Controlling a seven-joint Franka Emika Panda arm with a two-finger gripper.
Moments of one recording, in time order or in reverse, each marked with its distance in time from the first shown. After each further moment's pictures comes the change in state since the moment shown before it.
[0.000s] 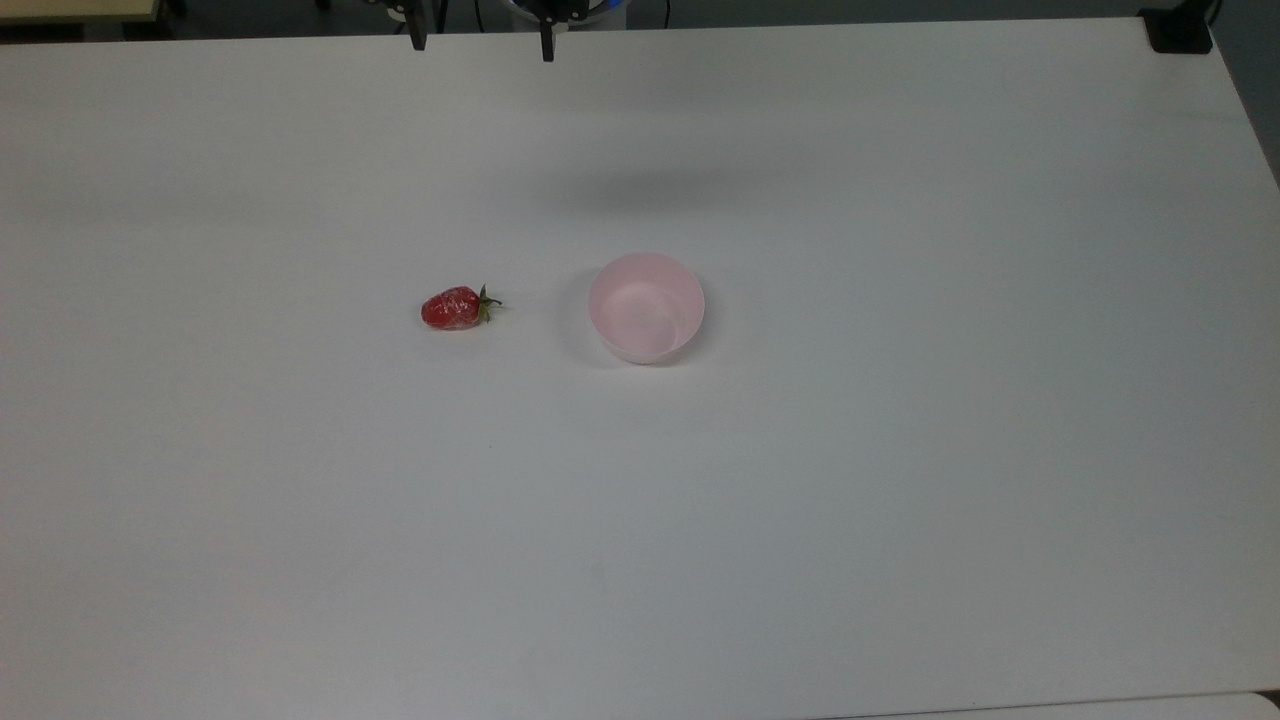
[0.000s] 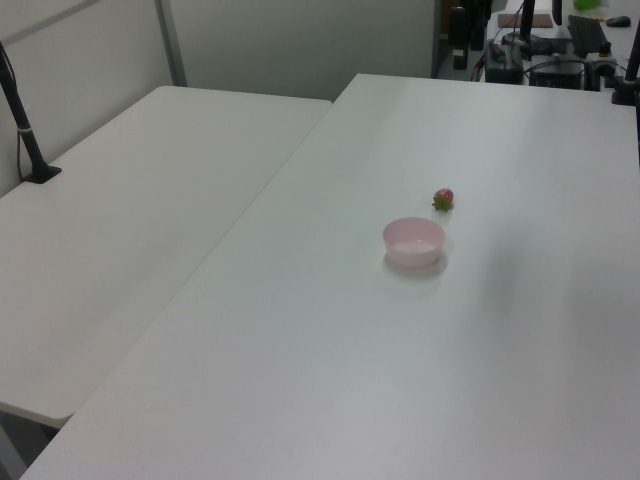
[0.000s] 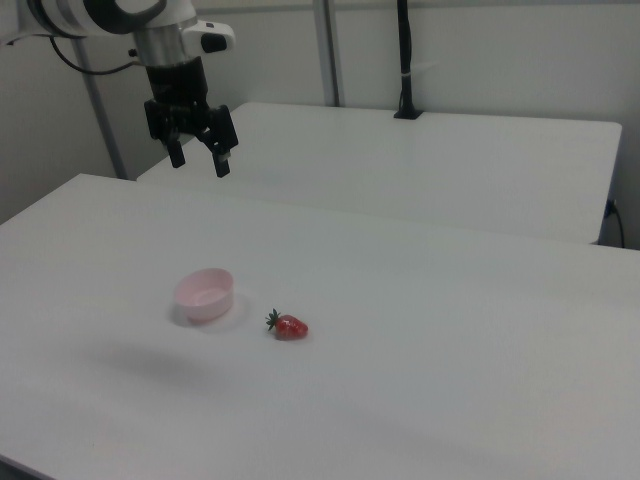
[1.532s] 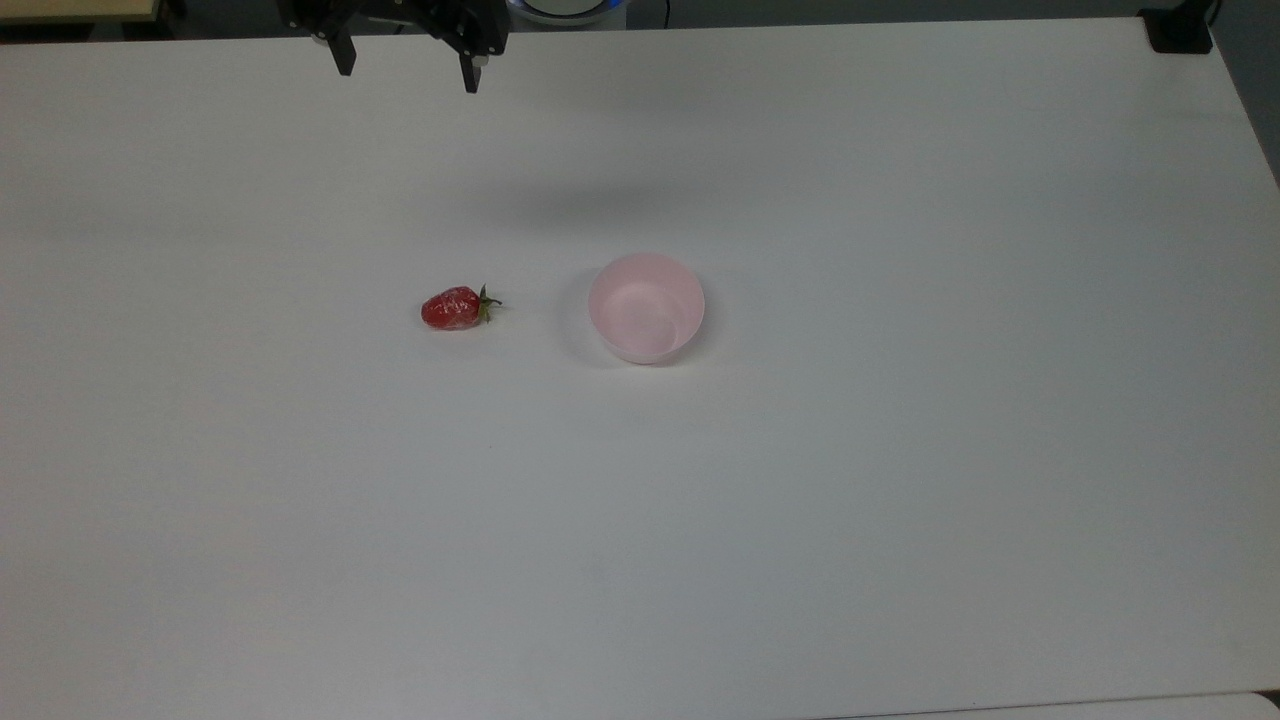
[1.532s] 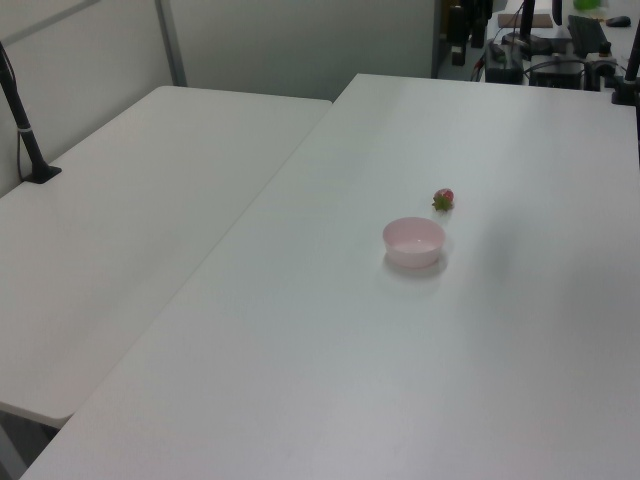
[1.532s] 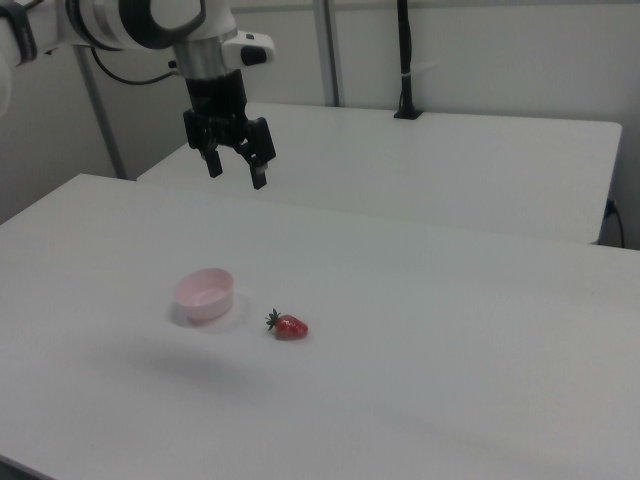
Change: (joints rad) arm -0.090 0.030 -0.002 -0.006 0.000 0.055 -0.029
